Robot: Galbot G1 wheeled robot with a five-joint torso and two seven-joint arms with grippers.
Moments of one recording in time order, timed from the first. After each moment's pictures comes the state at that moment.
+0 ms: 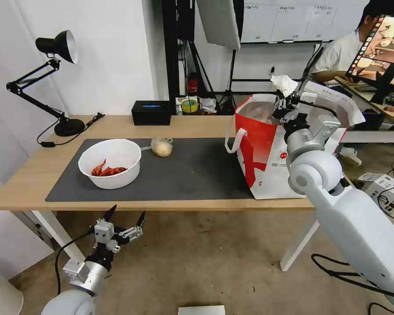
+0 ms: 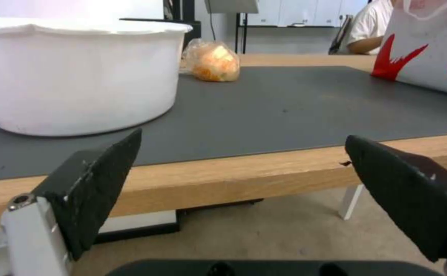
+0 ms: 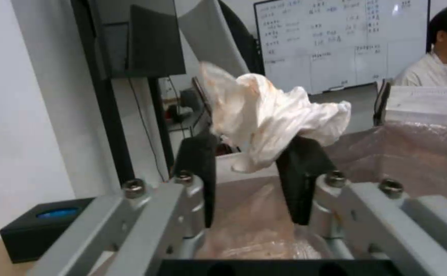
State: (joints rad) left arm 1.63 -1.14 -0.56 -2.01 -0.41 -0.15 0.10; right arm -0.60 0.92 0.11 1.92 0.87 -0.22 0.59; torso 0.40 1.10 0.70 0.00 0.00
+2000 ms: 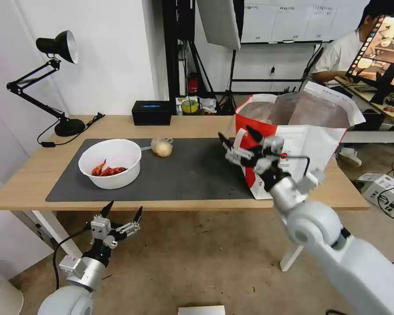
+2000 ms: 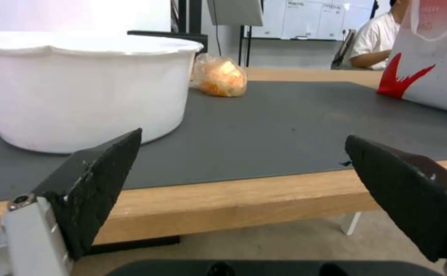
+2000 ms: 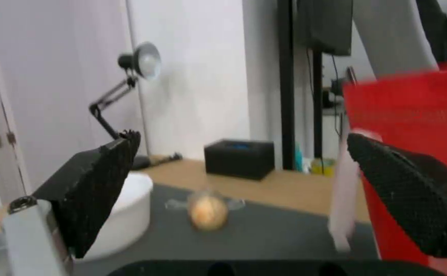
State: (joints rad) left arm 1.60 -1.14 -0.57 -1.99 -0.44 -0.17 0.10; right arm -1.09 0.83 0.17 2.15 0.75 0.03 0.08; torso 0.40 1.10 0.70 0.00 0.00
